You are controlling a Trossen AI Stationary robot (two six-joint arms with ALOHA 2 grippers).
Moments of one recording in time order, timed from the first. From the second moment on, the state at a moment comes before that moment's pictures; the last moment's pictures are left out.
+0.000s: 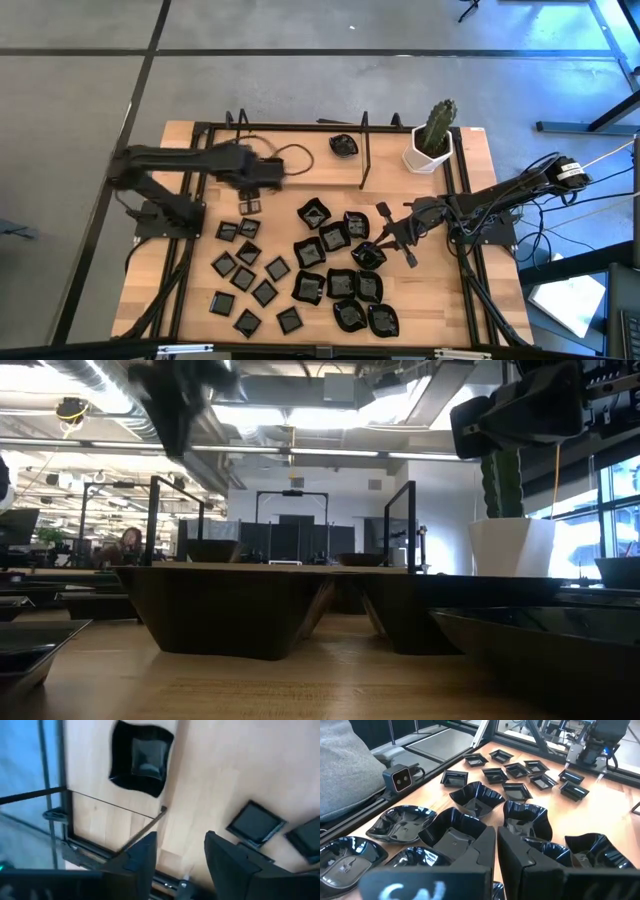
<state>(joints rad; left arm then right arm) 0.04 1.43 1.41 -1.50 -0.35 -0.21 0.23 1.01 0.40 0.33 -0.19 -0.22</state>
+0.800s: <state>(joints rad) -0.15 0.56 0.41 0.18 -0.43 0.23 0.23 1.01 0.40 0.33 -0.14 -0.24</state>
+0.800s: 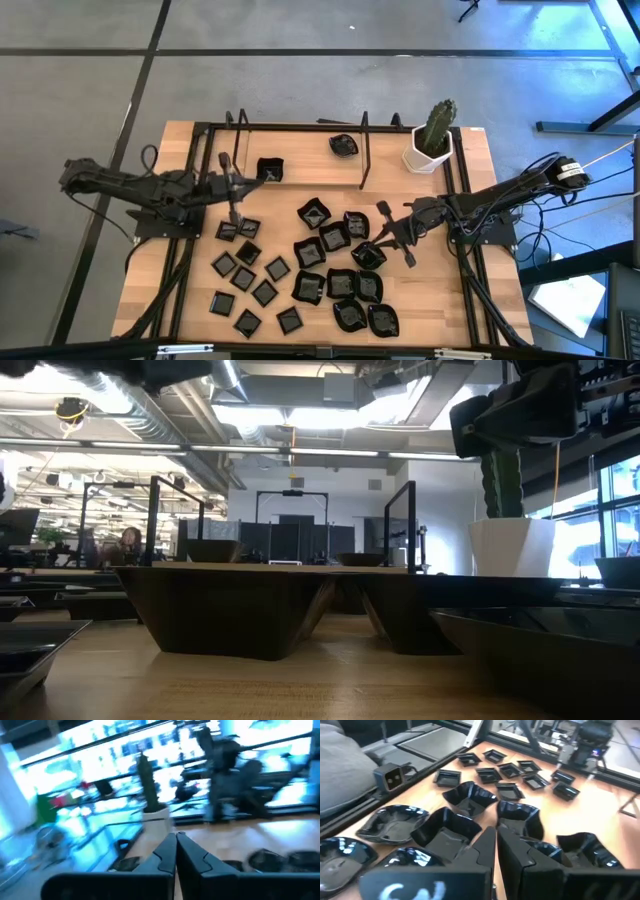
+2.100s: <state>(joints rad) -0.11 0.01 0.02 0.05 -0.43 0.19 0.22 1.03 0.44 0.45 0.03 -0.03</state>
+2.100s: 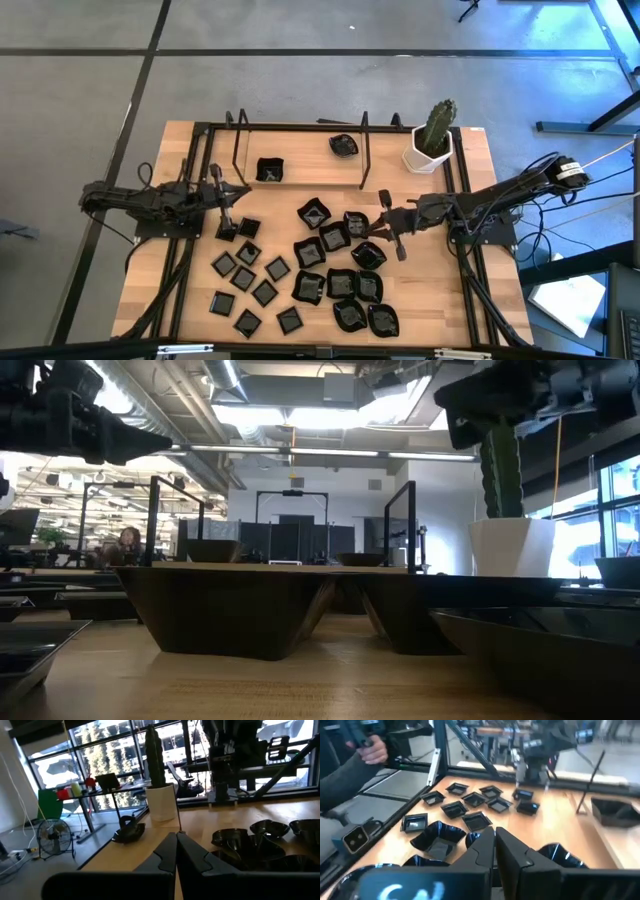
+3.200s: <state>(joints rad) -0.11 0.01 0.02 0.05 -0.45 0.15 0.22 2.23 1.74 -0.19 -0.30 -0.49</state>
